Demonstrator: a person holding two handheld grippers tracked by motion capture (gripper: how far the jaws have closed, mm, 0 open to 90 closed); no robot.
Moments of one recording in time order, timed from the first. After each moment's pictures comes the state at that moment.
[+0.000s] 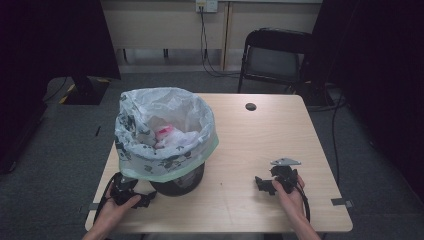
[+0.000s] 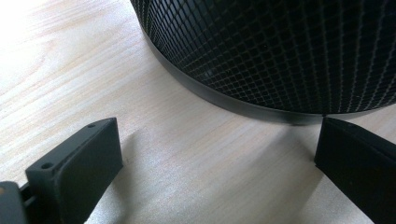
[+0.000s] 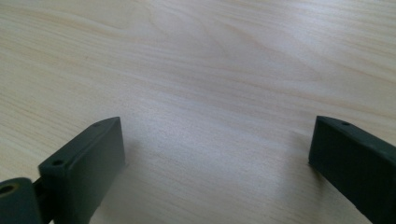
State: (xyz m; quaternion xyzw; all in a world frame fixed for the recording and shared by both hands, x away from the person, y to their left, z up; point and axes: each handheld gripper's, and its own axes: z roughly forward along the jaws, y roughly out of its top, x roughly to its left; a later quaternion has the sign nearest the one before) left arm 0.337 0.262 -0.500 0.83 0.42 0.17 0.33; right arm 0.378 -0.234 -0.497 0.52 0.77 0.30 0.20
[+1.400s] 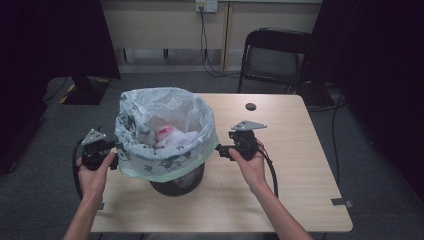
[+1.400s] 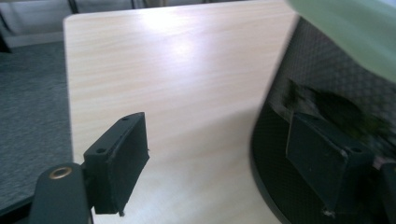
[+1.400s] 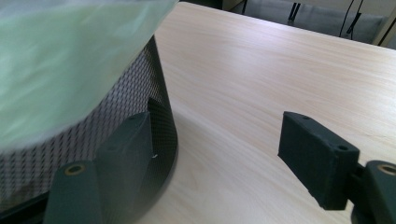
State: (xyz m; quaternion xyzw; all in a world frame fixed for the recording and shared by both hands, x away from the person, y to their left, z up) left arm 0.395 0.323 -0.413 0.71 0.51 0.22 0.43; right arm 0.431 -0.111 -0.396 0.39 0.78 0.46 0.16
